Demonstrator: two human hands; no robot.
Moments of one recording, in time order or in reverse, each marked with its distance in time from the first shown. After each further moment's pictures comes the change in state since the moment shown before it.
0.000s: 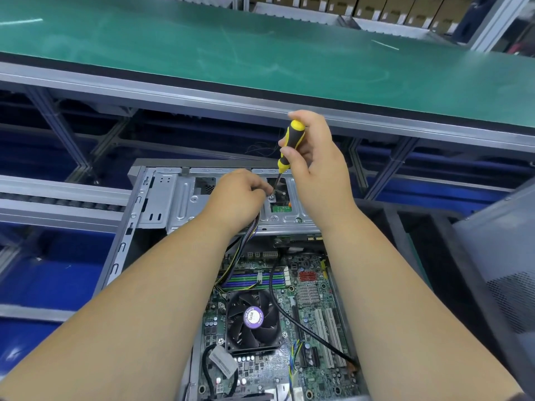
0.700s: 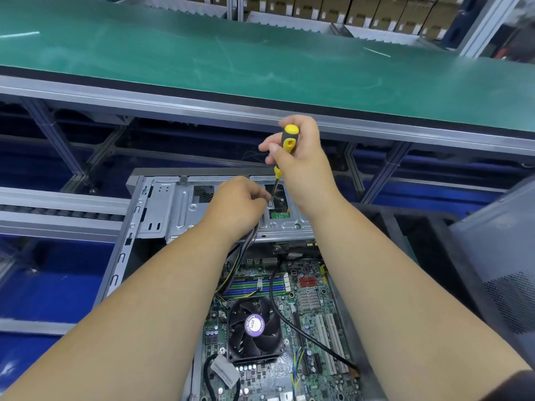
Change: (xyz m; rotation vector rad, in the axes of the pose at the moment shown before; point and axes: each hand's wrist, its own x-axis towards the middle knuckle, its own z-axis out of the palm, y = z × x) left_hand 0.000 0.002 0.000 0.054 -0.007 -0.001; right_hand 0.021 -0.009 0.015 0.348 -0.056 0.236
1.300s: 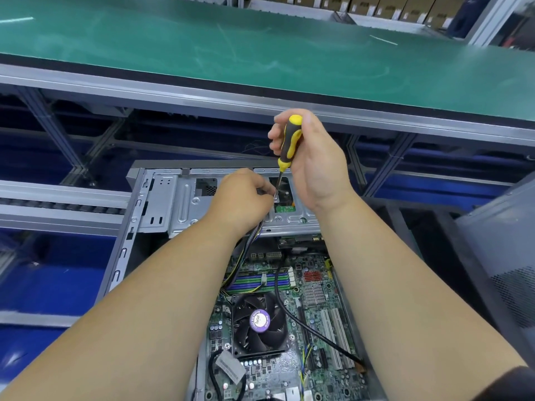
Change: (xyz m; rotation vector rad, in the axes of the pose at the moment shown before) left_hand -0.001 -0.001 0.002 0.048 0.024 0.024; right_hand 0.001 0.007 0.001 0.499 -0.055 -0.003
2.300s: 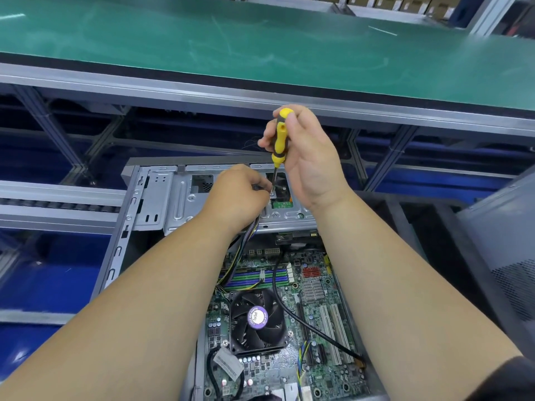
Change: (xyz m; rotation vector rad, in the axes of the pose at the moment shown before) left_hand -0.001 0.003 -0.002 0.004 -0.002 -0.002; right_hand -0.003 0.002 0.000 0.033 -0.038 0.038
